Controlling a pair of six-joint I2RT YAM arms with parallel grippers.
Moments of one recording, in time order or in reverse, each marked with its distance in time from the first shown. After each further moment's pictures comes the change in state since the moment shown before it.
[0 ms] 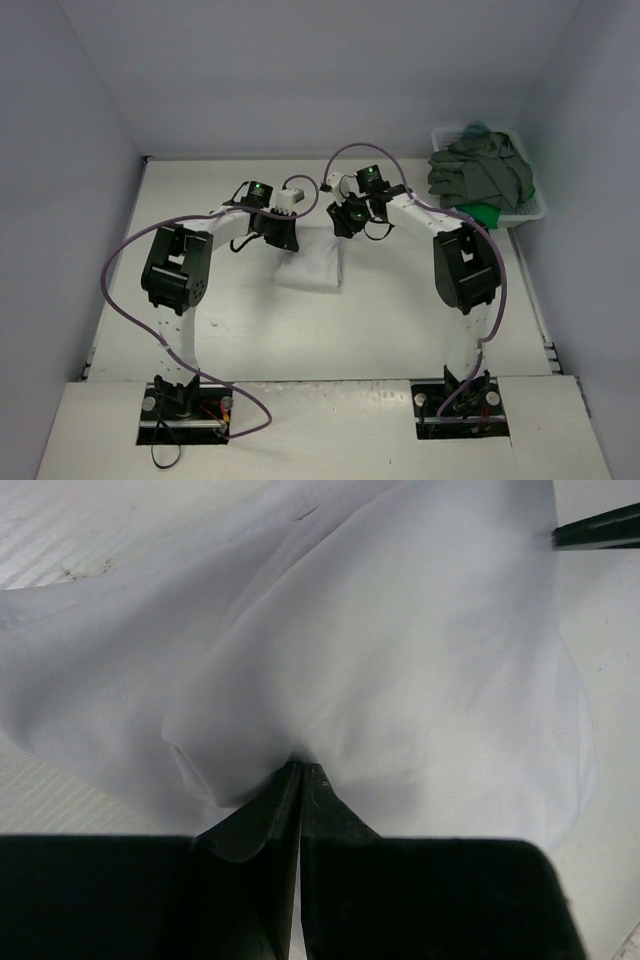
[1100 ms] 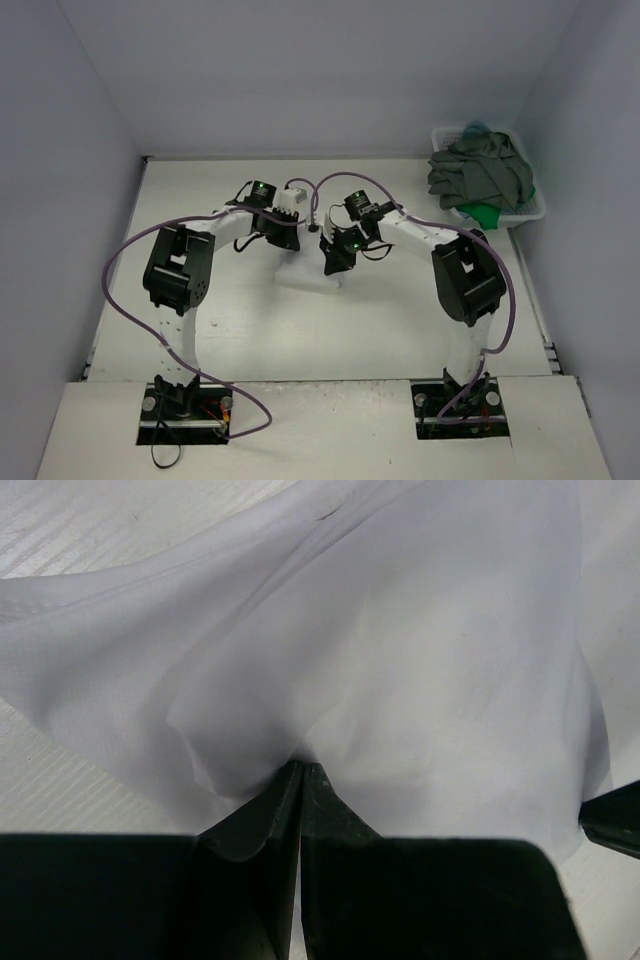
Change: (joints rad) left arm -0.016 0.006 0.015 -0.006 -0.044 -0.006; right arm 0.100 -0.109 -0.171 -0.177 -0.325 -0.233
